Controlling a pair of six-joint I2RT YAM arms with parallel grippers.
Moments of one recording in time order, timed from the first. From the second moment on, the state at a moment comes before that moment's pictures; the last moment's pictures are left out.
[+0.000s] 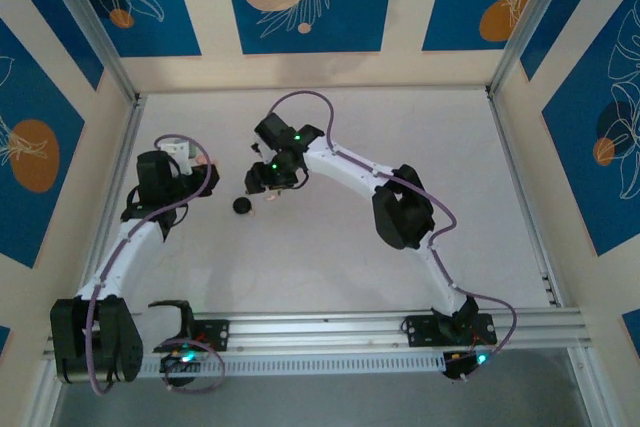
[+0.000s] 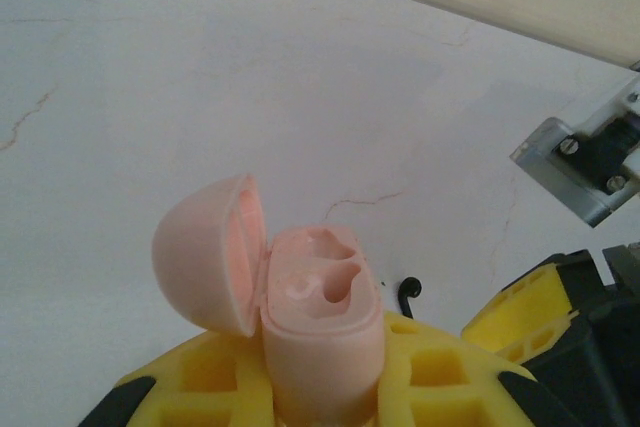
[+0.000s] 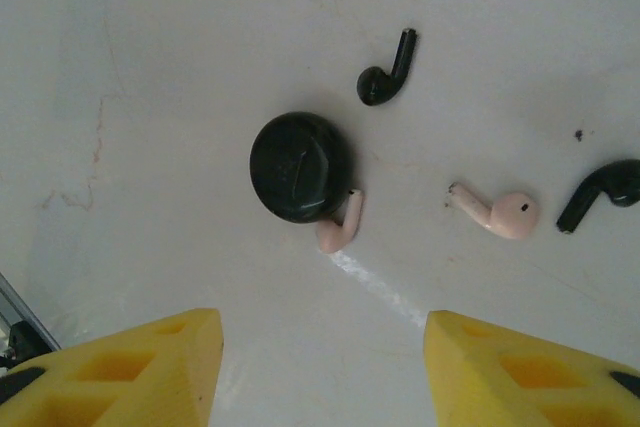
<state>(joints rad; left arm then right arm) 0.03 1.11 0.68 -0.13 0.36 -0.26 0.82 2.29 2.06 -0.89 -0.34 0.48</state>
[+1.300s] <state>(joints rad) 0.03 1.14 0.67 -0.13 0.38 -0.27 0.78 2.43 2.07 -0.88 -0.24 0.59</state>
